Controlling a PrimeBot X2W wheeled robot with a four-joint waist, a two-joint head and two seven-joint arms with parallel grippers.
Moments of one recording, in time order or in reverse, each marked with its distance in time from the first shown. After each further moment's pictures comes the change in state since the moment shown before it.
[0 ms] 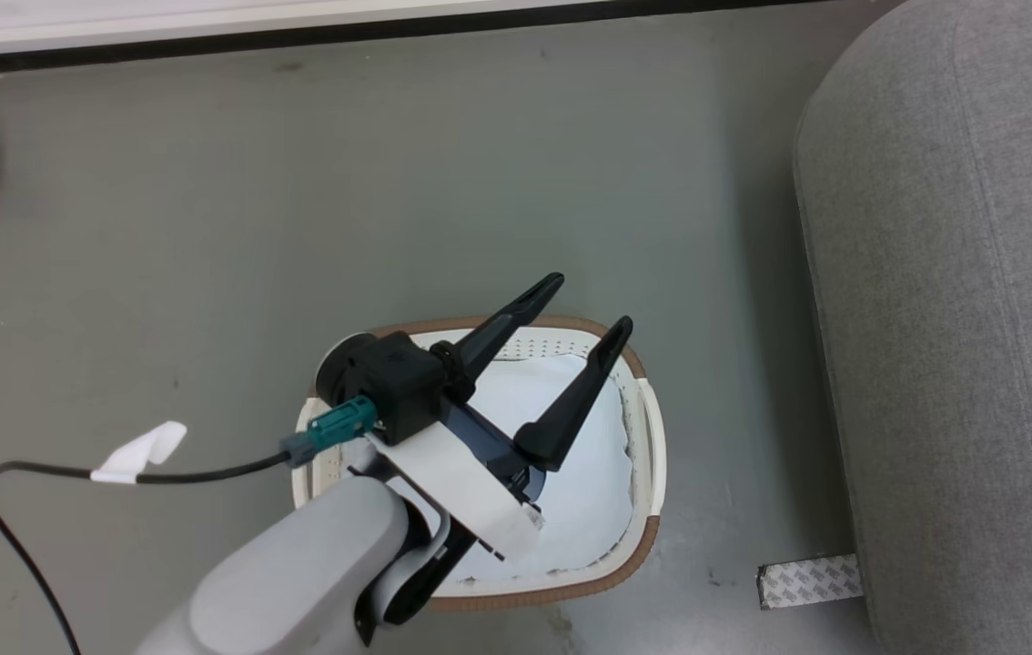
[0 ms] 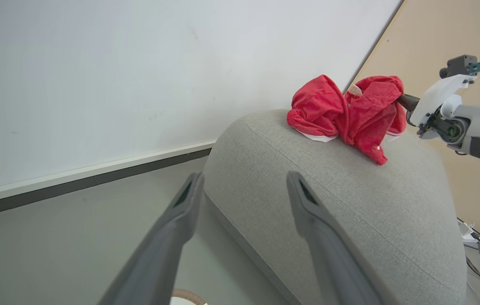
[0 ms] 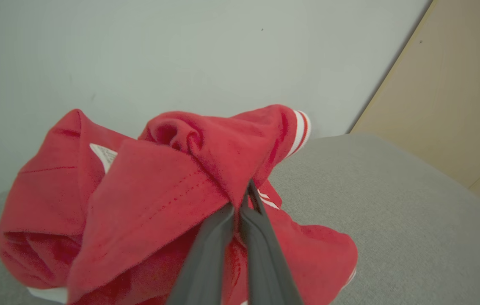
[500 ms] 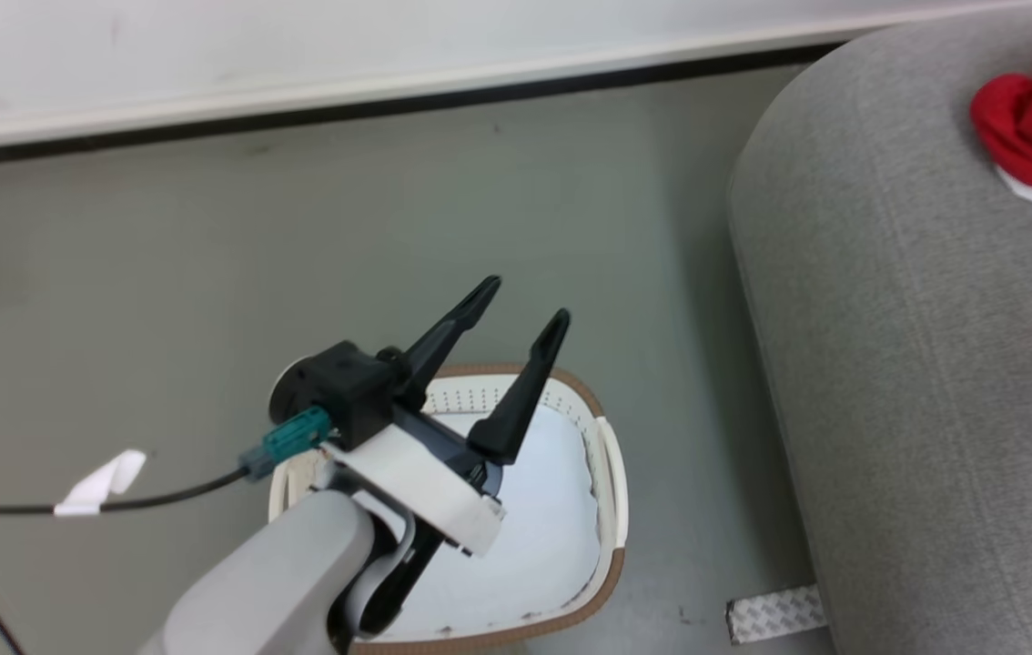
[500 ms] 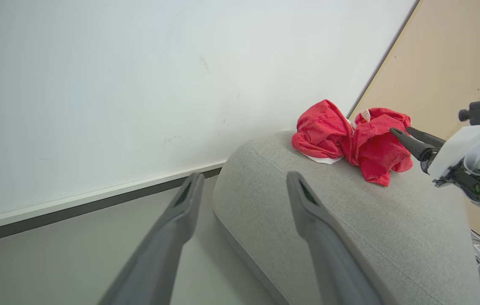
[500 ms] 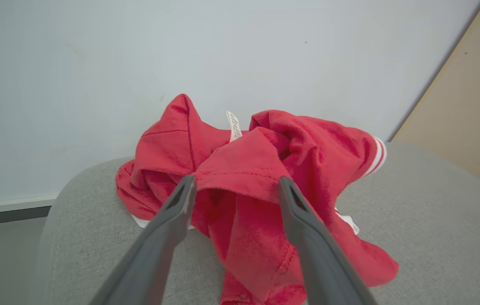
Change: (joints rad) left arm 0.064 0.003 0.083 0.016 0.013 0.029 -0.005; right arm 0.182 0.212 0.112 -0.124 0.005 0.000 -0.064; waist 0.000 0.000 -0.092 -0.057
